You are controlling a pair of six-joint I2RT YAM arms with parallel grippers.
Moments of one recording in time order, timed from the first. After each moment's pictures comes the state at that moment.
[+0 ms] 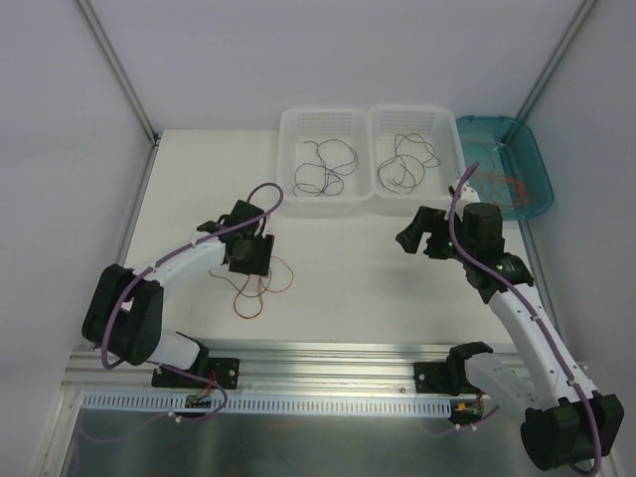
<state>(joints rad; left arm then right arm) -0.43 1.39 0.83 -0.59 0.01 -0.27 0.22 0.90 0.81 -0.47 -0.22 0.38</state>
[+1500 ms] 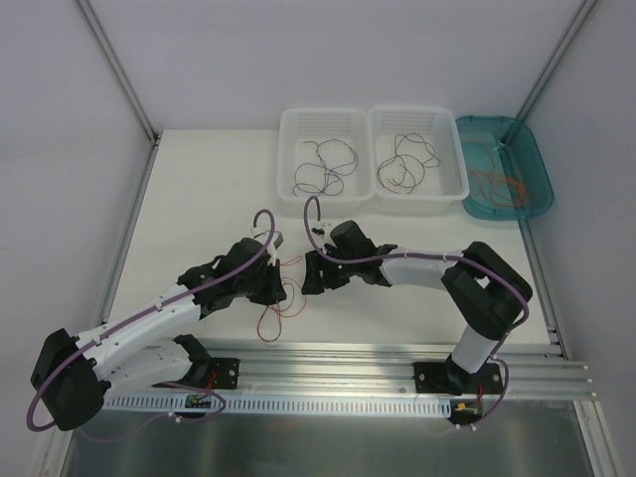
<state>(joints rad) -0.76 0.97 0.61 -0.48 0.07 -0.57 0.84 1.71 0.88 0.02 -0.35 0.48</state>
